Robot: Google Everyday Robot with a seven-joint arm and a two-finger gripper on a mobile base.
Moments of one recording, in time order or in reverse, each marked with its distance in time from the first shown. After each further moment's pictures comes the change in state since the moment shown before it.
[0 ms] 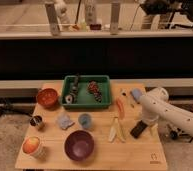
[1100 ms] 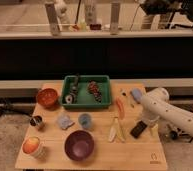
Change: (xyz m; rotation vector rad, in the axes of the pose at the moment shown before) arm -0.001 0.005 -0.001 -0.006 -0.003 0.021
